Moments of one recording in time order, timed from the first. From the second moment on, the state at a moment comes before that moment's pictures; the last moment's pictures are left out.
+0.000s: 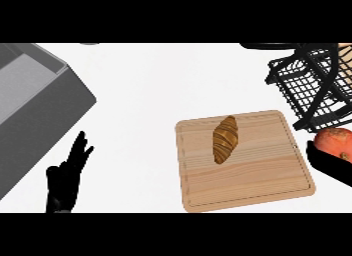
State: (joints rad) left arm 0.10 0.22 -0.18 -1.41 0.08 0.29 -0.01; right arm -0.03 -0.07 -0.07 -2.12 1.21 0.05 1.13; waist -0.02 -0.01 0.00
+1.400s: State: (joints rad) left arm 0.06 0.18 -0.19 -1.41 0.04 0.29 0.01; right arm -0.82 -0.29 -0.50 -1.84 1.39 0.48 0.98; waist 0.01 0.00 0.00
